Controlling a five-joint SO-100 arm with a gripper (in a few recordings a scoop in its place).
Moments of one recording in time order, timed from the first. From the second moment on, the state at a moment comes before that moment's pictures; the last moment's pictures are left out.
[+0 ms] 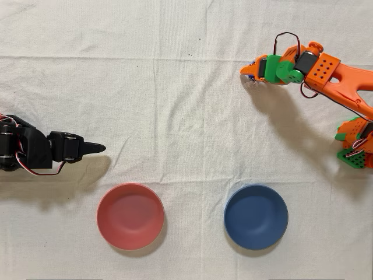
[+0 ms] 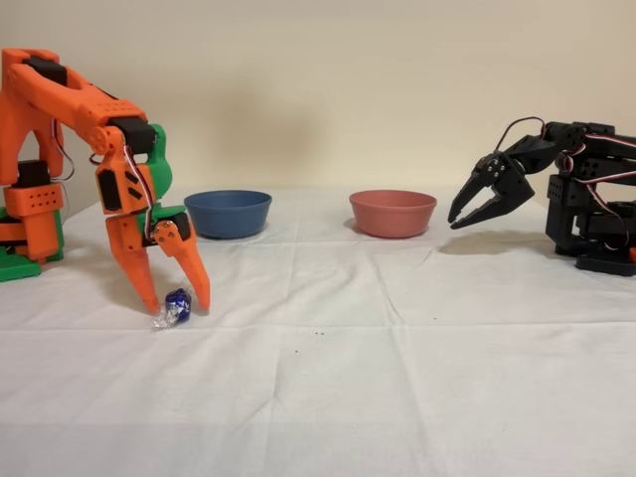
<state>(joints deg) 33.0 72.7 100.3 54.4 -32.5</state>
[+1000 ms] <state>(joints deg) 32.5 71.4 98.9 53.4 -33.0</state>
